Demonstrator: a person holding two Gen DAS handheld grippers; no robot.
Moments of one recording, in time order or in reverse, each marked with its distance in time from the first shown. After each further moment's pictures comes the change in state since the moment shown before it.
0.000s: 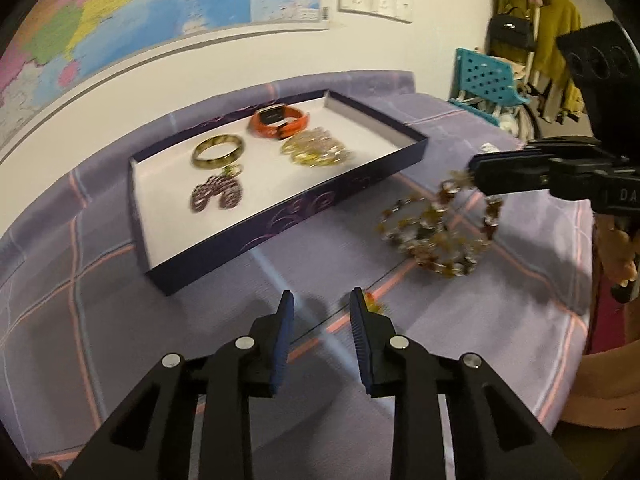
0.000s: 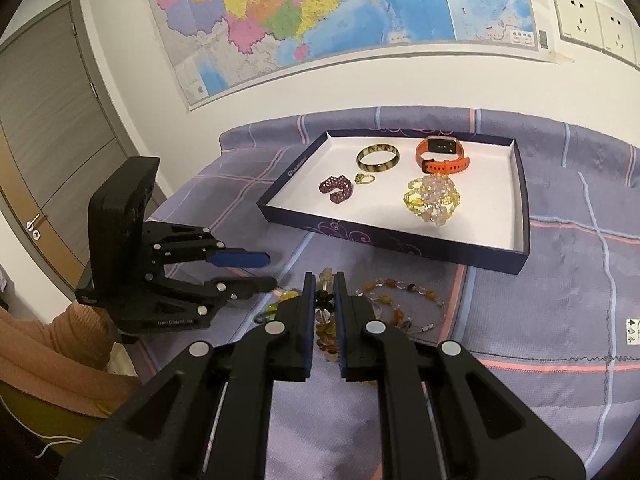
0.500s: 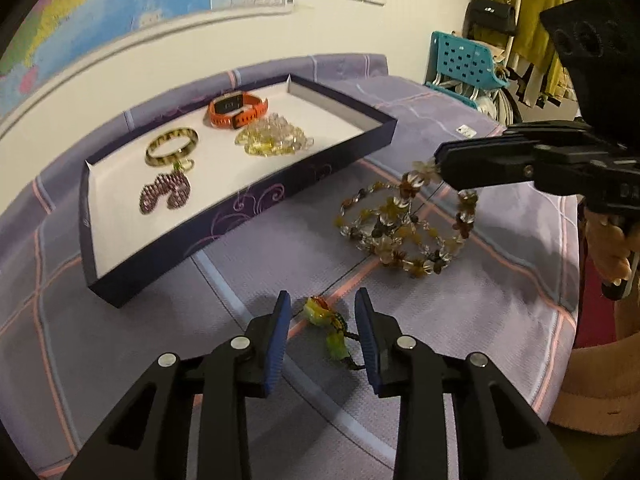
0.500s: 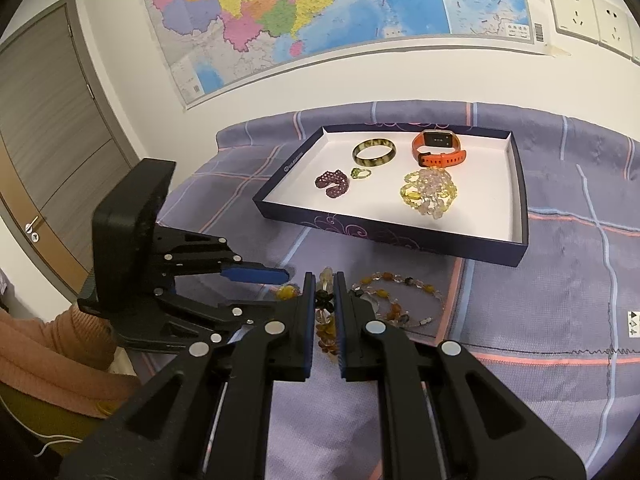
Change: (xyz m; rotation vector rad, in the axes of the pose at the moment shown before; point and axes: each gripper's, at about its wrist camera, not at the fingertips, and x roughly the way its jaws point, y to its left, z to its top) left arm 0.024 -0.021 0.007 0.047 0.061 -0.091; right arm 0.002 -0.001 -0.005 0.012 0.005 -0.007
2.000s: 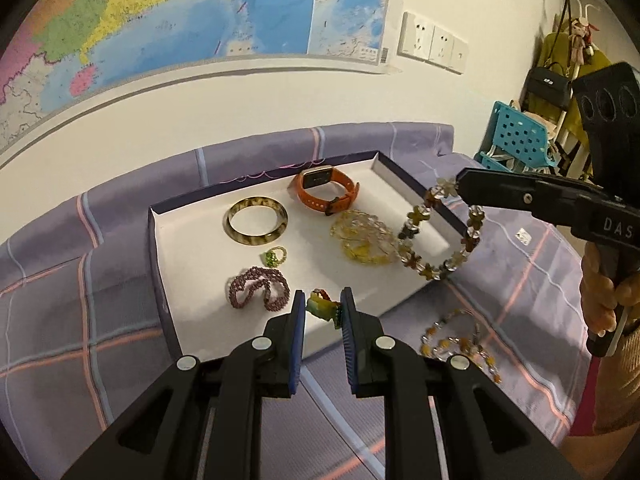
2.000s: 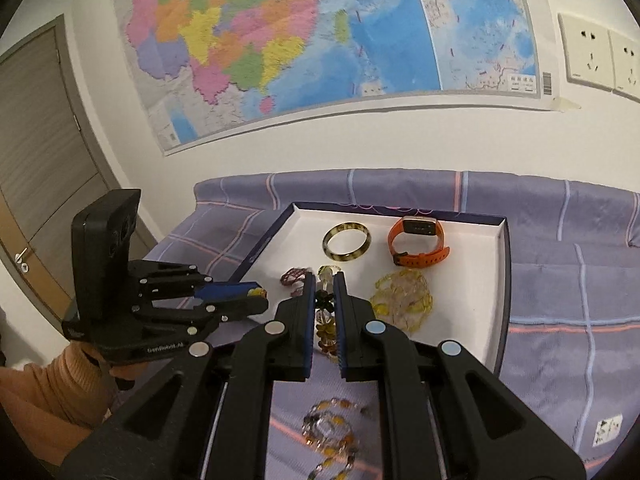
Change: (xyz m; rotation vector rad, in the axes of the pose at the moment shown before) left arm -0.014 0.074 0.067 -0.184 -0.127 0.085; right arm 0.027 -0.037 0.097 0.014 -0.098 -0.029
